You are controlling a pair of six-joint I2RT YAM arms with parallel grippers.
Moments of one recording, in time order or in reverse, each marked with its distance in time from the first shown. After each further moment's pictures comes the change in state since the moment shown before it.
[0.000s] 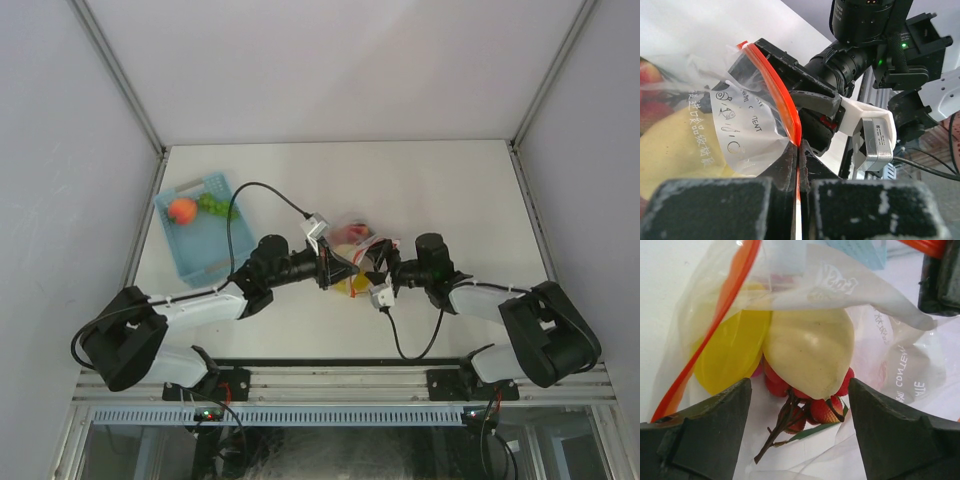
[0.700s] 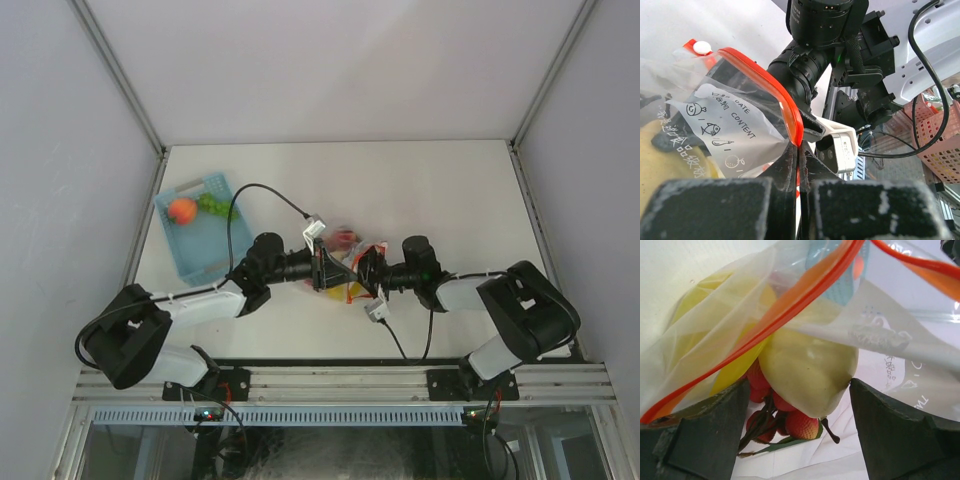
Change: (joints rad) left arm 0.056 0.017 -0.029 0.050 0.200 -0.123; right arm 0.081 0.150 0.006 0.145 -0.075 -0.284
